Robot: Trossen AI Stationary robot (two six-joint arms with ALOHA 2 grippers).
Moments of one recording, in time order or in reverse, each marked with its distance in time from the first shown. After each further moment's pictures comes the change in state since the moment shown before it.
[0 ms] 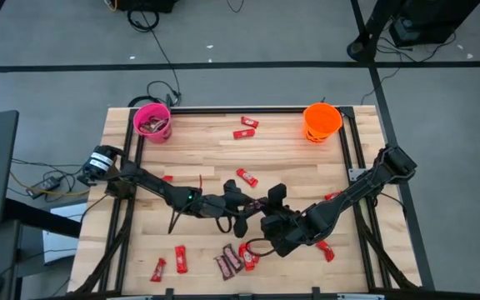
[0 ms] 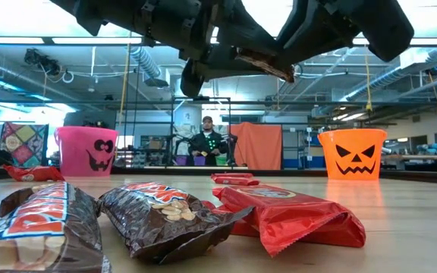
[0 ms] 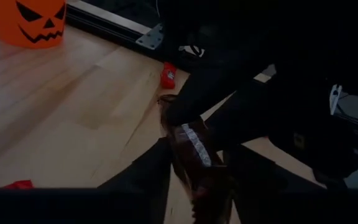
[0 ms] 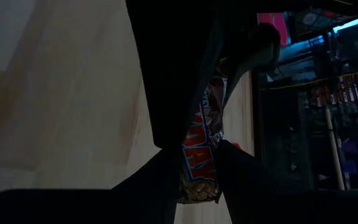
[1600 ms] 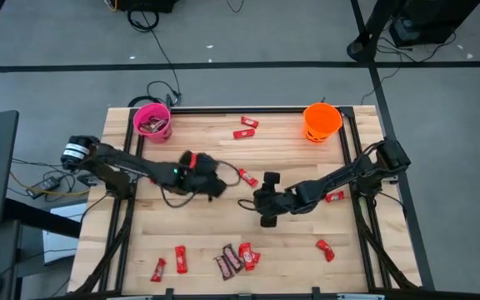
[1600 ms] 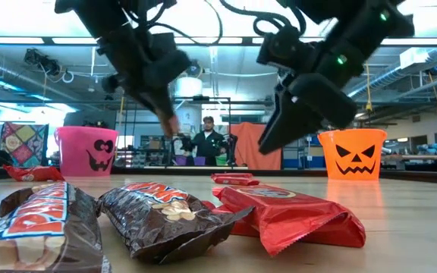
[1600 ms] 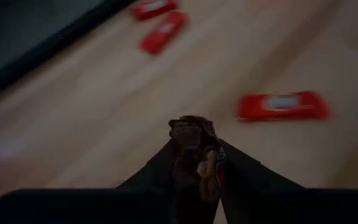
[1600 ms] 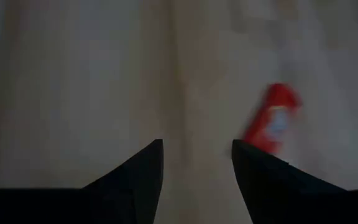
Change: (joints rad) left arm 0.168 -0.269 0.000 -1.053 -0.299 -0.305; right arm -0.258 0.001 -0.304 0.448 -0.439 0.208
